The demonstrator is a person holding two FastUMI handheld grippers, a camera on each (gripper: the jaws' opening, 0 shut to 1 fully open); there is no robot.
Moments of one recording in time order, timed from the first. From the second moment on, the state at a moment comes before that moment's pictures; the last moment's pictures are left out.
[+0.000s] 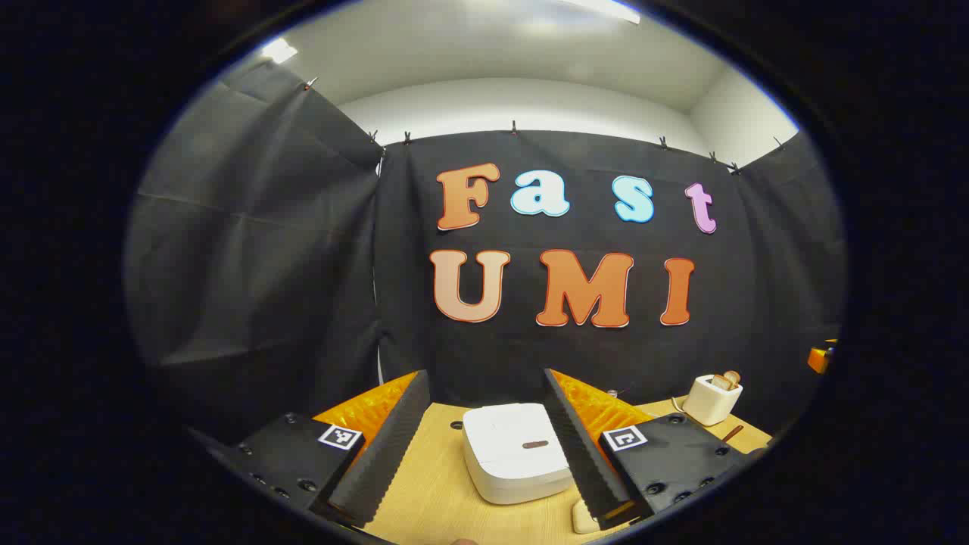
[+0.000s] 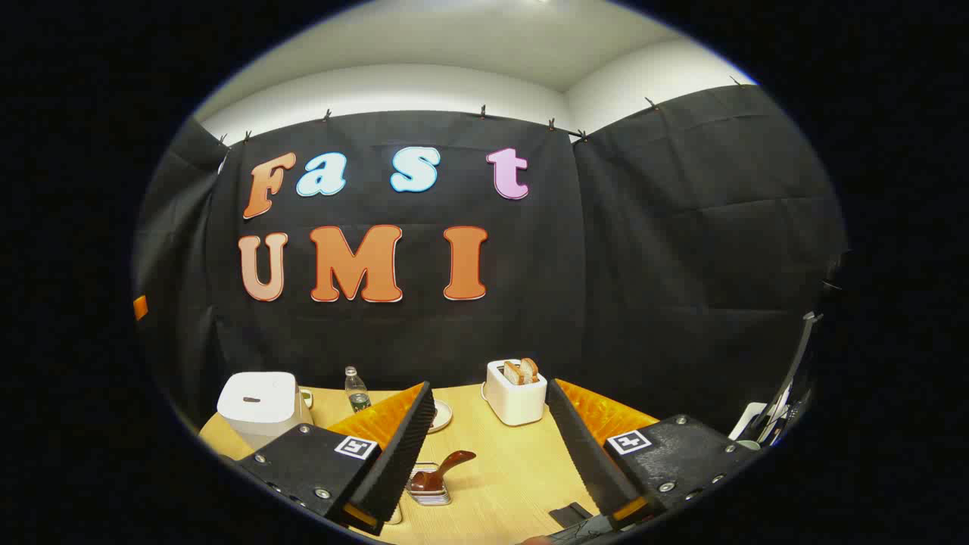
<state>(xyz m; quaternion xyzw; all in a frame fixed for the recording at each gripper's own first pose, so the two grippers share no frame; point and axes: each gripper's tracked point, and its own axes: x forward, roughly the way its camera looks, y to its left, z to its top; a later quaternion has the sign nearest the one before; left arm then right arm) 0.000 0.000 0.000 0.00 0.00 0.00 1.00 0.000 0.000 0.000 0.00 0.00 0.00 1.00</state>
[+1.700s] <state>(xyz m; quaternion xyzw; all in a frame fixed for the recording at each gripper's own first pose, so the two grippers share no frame) 0.011 -0.008 -0.009 0.00 0.03 -0.02 1.00 0.008 0.021 0.006 -0.03 -0.02 0.01 1.00</state>
